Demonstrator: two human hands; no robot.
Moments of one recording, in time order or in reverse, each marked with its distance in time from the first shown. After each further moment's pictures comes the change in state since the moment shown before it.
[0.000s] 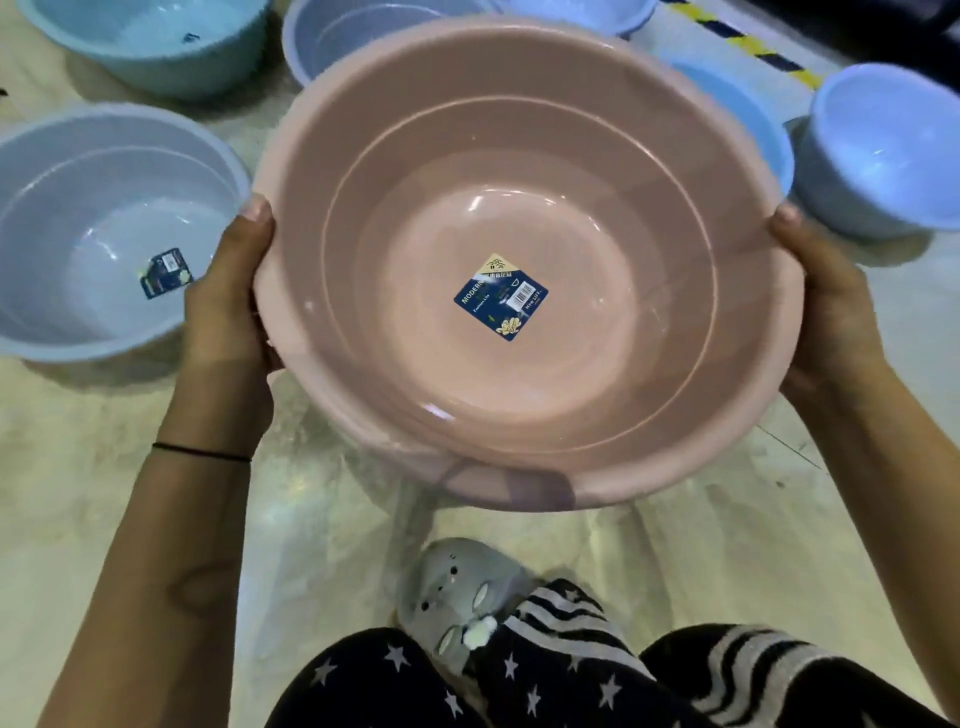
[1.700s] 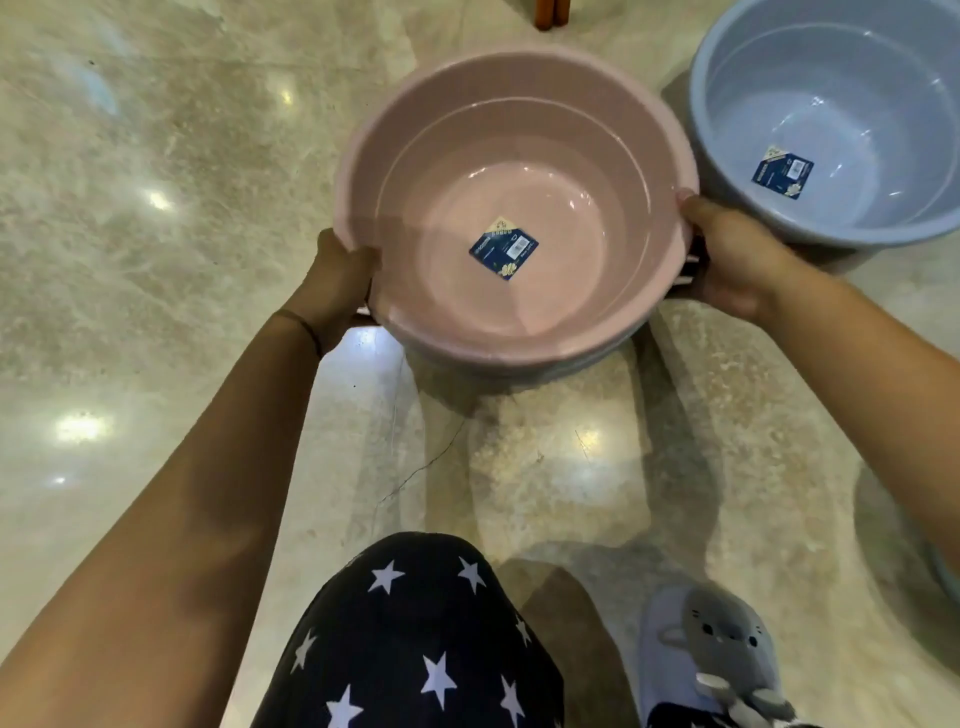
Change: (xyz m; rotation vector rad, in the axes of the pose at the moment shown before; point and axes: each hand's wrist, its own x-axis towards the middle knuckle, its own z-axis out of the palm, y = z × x) left_hand -0.207 -0.081 -0.380 0.167 0.877 -0.458; right_hand -0.006 0.254 0.442 -0.676 -0.911 0.639
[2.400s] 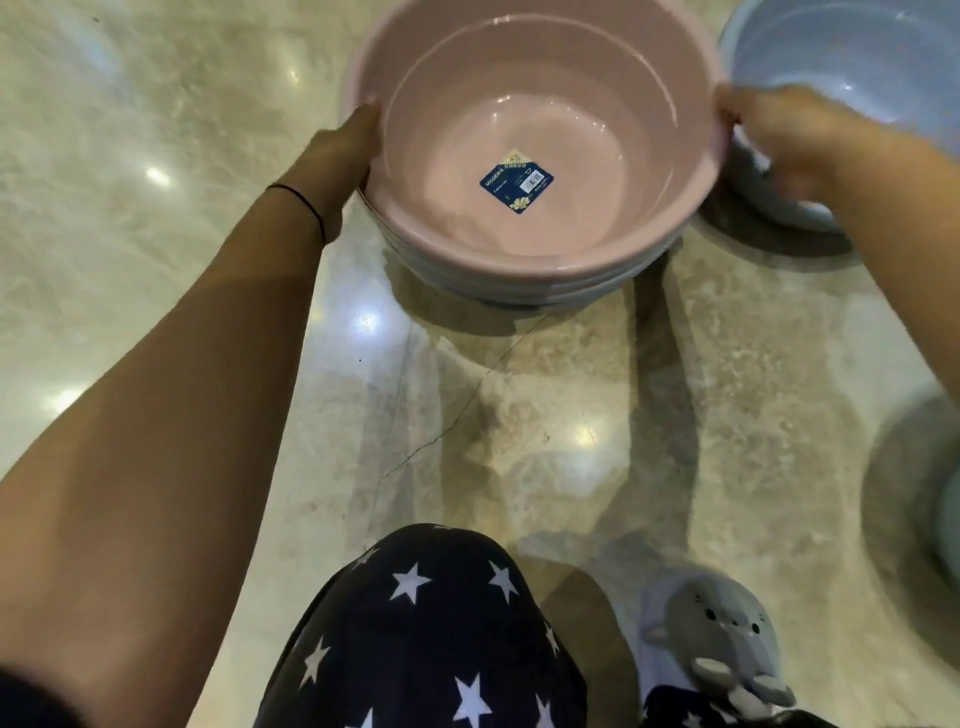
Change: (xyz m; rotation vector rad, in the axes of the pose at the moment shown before) left_hand 0.050 0.041 -0.008 -0.087 0.134 0.006; right_hand 0.038 -0.067 -0.007 -0.384 0.354 -0.163
